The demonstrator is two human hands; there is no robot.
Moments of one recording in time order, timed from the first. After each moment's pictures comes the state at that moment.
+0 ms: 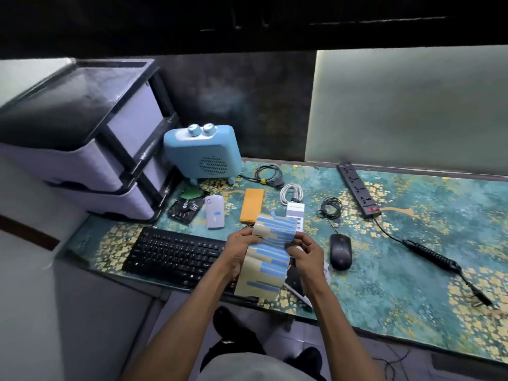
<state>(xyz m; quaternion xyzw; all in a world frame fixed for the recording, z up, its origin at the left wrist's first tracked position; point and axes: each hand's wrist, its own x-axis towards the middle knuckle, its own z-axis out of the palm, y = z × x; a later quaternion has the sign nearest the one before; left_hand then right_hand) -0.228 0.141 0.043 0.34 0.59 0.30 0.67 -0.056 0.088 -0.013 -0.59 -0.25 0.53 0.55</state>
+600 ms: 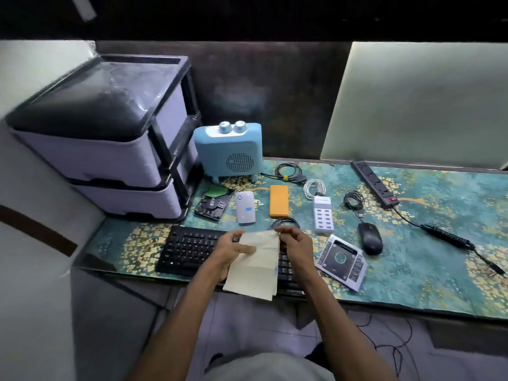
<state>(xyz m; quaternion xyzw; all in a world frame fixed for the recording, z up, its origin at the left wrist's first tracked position) -0.392 0.140 0.040 0.37 0.58 0.25 0.68 -0.212 0.099 0.016 -0.63 -0.25 0.49 0.54</state>
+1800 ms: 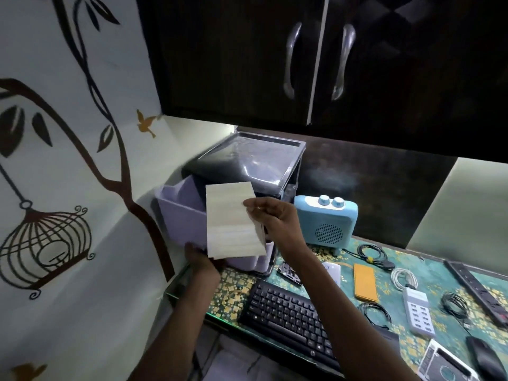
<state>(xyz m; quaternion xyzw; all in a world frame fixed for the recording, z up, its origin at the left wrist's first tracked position) -0.653 0.197 0.140 0.01 0.42 0.71 0.57 -0.485 0.188 0.246 -0.38 -0.56 0.50 0.54</state>
